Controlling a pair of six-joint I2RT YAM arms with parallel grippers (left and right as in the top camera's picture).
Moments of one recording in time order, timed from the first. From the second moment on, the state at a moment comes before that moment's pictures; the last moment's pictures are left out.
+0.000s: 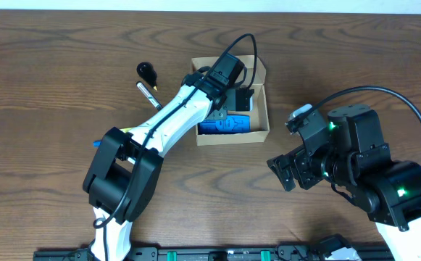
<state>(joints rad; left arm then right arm) -0.61 2.04 1.57 -0.70 -0.11 0.98 0.35 1.01 1.25 -1.23 -0.21 -0.08</state>
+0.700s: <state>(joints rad) -0.61 2.04 1.57 -0.66 -0.11 0.98 0.35 1.01 1.25 -1.23 -0.21 -0.08</state>
